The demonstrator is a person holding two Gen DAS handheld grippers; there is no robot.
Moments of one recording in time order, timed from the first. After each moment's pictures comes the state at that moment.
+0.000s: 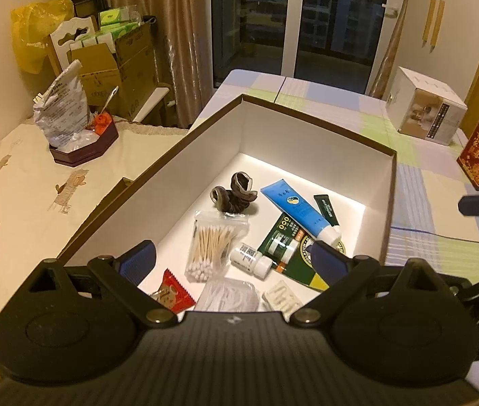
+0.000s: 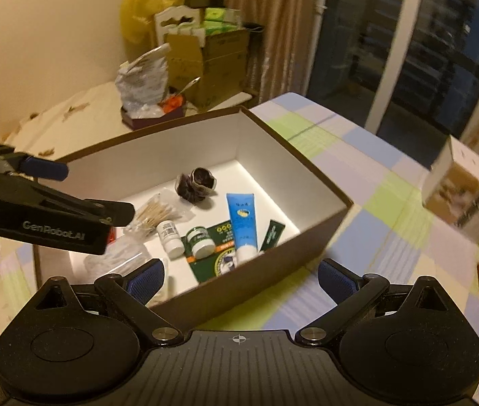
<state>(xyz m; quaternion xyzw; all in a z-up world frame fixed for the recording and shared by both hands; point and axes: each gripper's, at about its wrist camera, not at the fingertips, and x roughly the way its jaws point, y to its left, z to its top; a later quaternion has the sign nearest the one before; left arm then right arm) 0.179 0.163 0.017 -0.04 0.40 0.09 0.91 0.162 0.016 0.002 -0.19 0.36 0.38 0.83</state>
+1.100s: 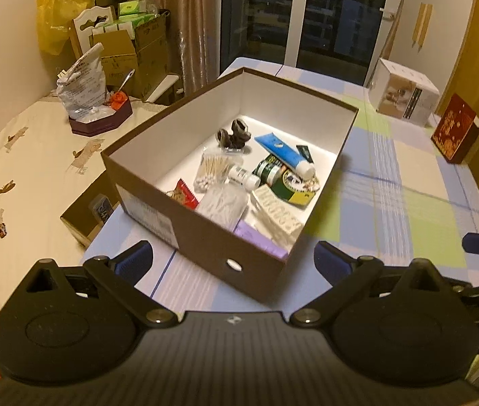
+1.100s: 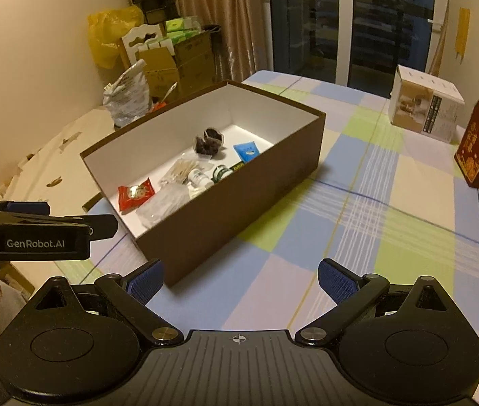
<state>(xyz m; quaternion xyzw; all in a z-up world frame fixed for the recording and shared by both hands) 0.038 0.126 0.031 -0.06 0.41 0.11 0.91 0.034 -0.067 0.013 -0.09 0.40 0.33 0.85</state>
